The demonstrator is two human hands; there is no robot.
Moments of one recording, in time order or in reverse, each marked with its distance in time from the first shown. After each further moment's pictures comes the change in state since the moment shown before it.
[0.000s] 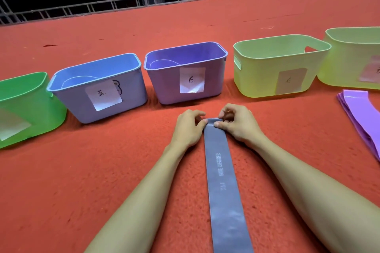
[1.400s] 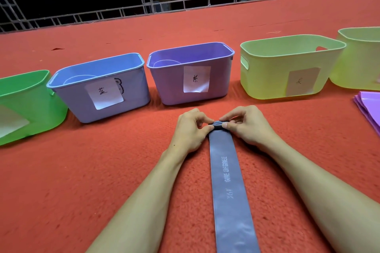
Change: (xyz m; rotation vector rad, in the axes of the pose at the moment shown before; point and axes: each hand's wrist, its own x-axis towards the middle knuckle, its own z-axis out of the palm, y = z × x) left_hand 0.000 -0.010 0.001 -0.101 0.122 0.186; right_hand 0.002 0.000 -0.005 0.059 -0.081 -0.066
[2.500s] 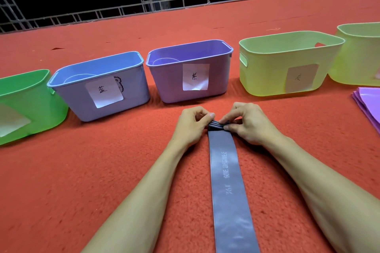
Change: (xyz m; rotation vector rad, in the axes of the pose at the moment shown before) left_hand 0.002 0.001 0.005 -0.343 -0.082 -0.223; right_hand -0.010 -0.013 -0.011 -0.236 -0.057 -0.209
